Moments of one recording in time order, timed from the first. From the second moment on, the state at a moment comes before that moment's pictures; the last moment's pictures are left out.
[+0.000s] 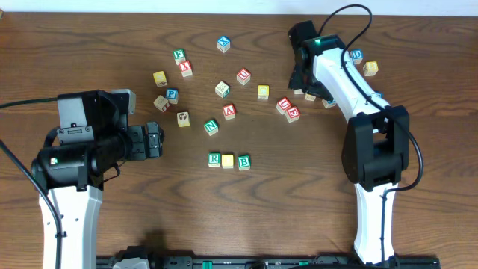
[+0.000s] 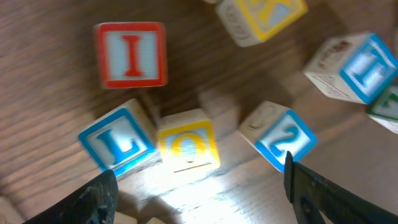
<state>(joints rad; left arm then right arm) 0.11 1.12 1.16 -1.07 0.24 0.02 0.28 2.29 1.94 -1.08 0.27 0.67</state>
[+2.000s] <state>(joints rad) 0.11 1.12 1.16 -1.07 0.24 0.02 0.24 2.31 1.85 -0.92 0.22 0.57</state>
